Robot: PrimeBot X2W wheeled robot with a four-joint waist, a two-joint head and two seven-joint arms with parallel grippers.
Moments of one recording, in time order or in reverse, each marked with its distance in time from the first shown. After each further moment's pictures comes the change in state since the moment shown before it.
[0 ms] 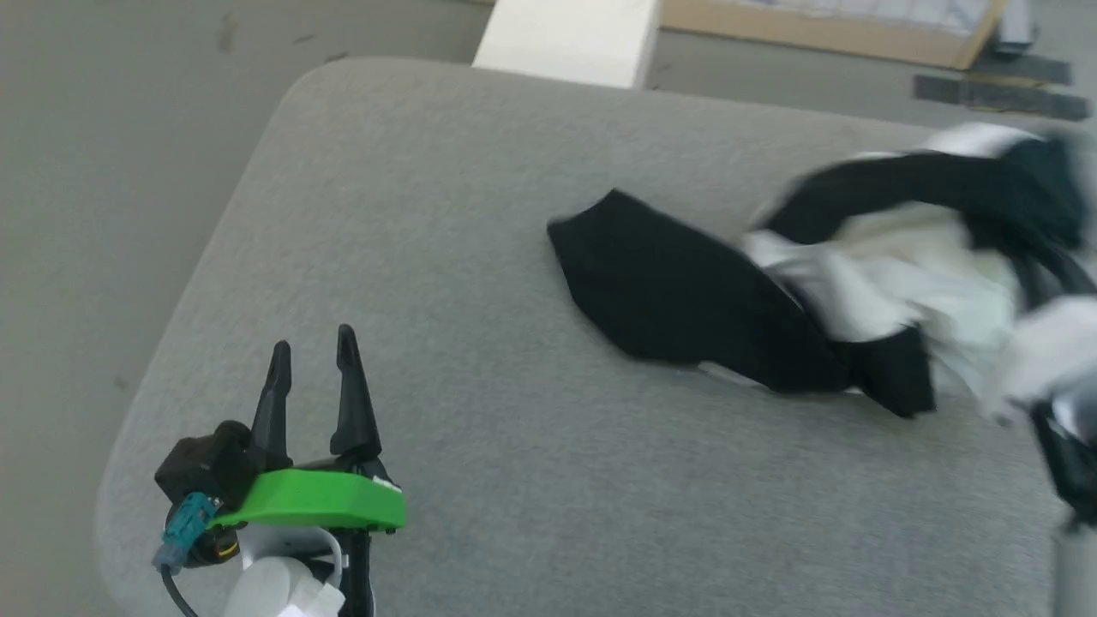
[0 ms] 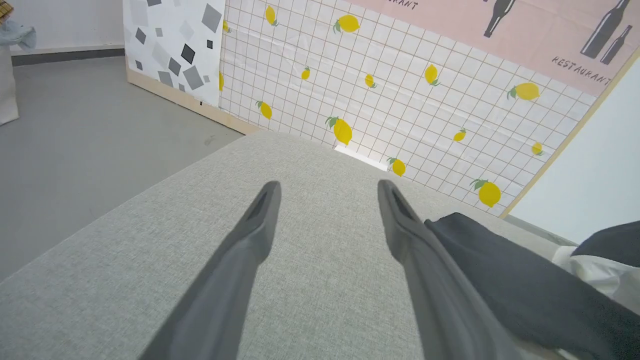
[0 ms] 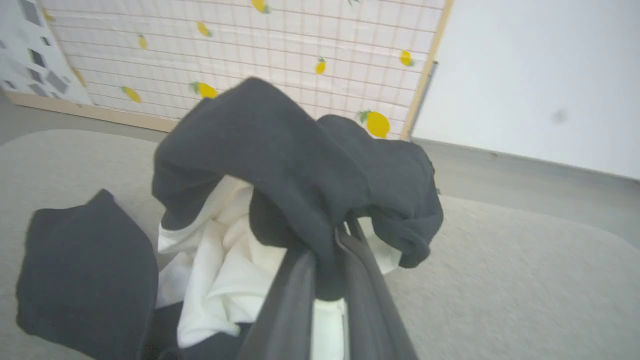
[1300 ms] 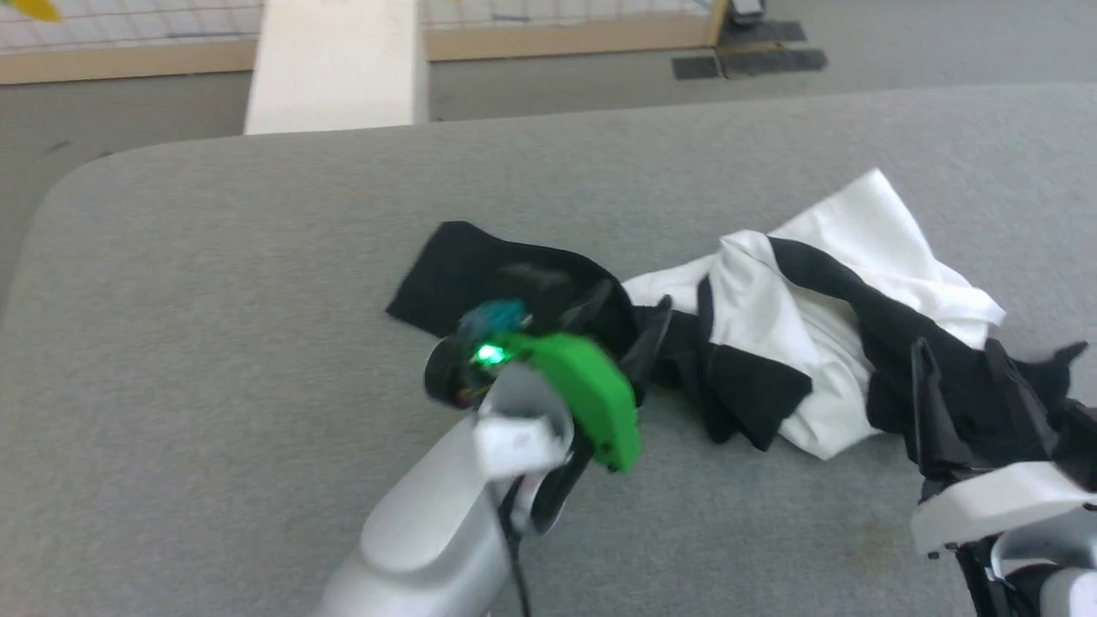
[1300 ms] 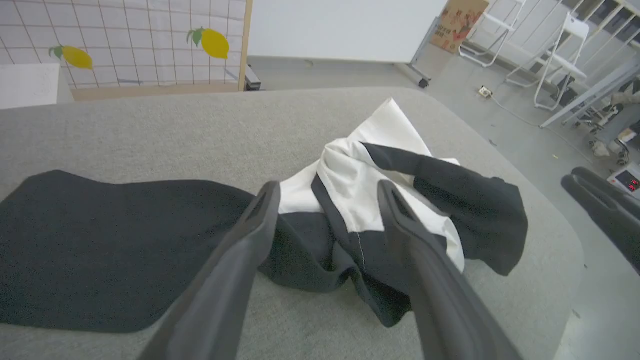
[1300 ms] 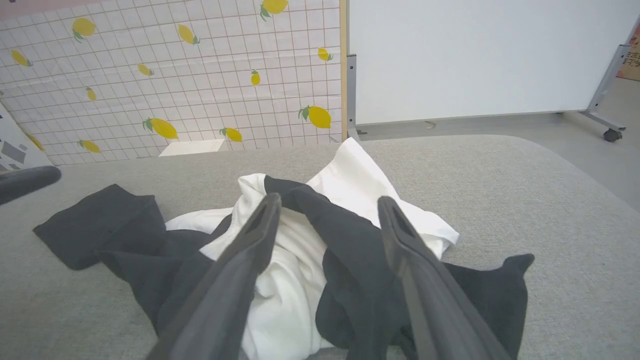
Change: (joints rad) left arm -0.455 -0.004 -0.577 0.283 -0.224 -0.005 0.336; right arm 0.299 0.065 0.065 -0.051 0.136 0.000 -0.294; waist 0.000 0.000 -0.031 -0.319
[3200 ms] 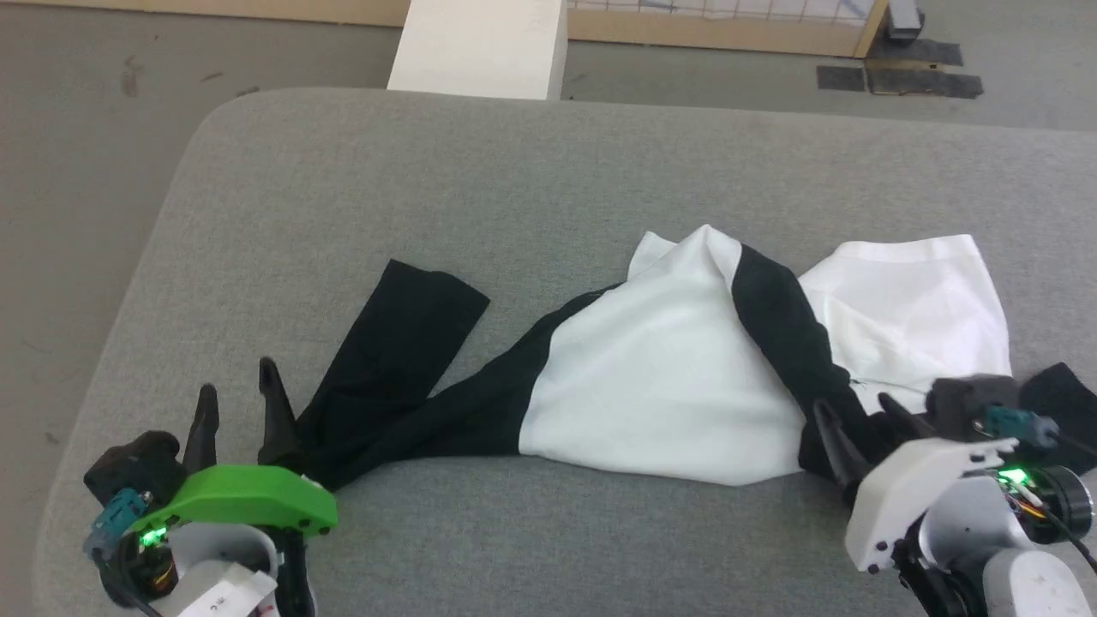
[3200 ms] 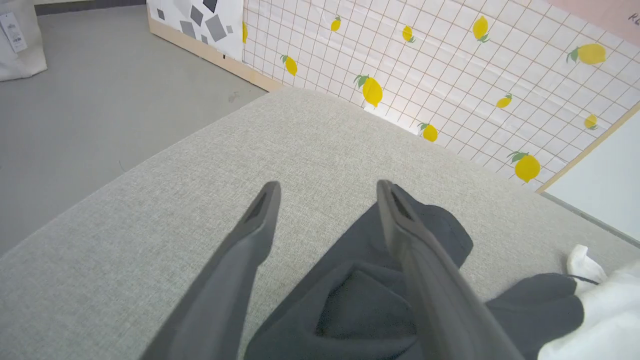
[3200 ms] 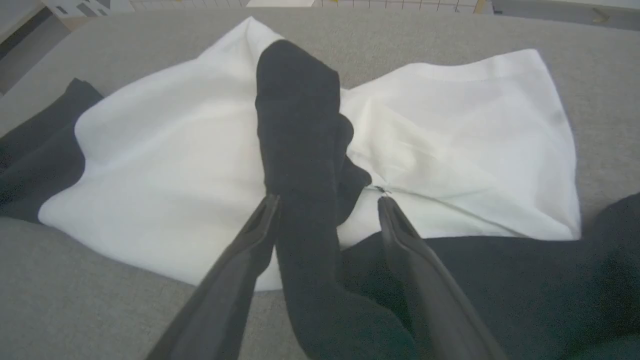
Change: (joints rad) left arm 0.451 0.253 0.436 -0.250 -0.098 0.274 -0.331; right arm -0.040 0.000 0.112 0.059 0.002 0.000 0.370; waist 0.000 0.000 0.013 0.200
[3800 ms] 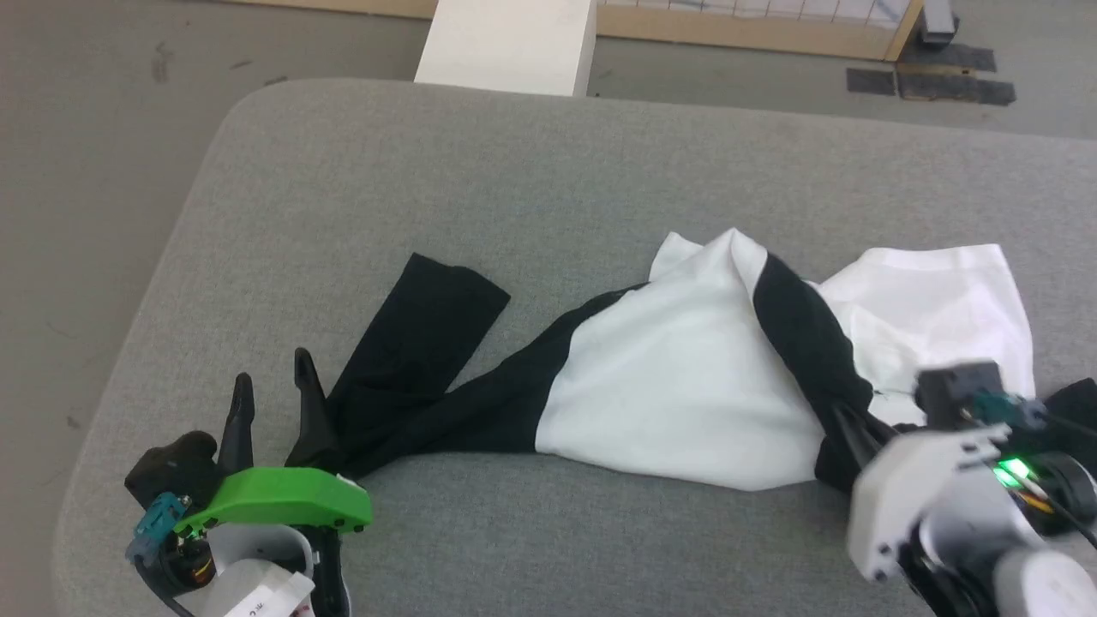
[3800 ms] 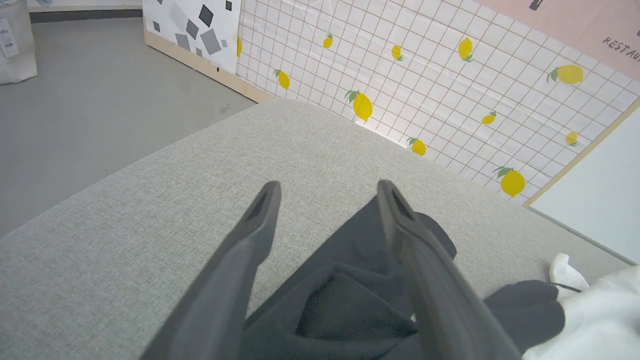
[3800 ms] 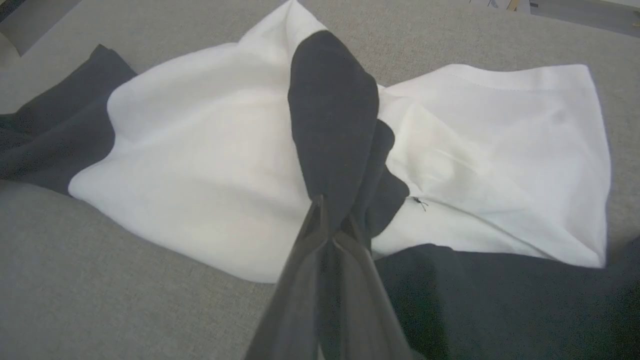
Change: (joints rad) left arm -0.015 -0.199 0.152 0.065 0.215 -0.173 -0.004; right arm -0.012 -0.016 0.032 -0.076 -0.003 0.000 0.164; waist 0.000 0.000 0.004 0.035
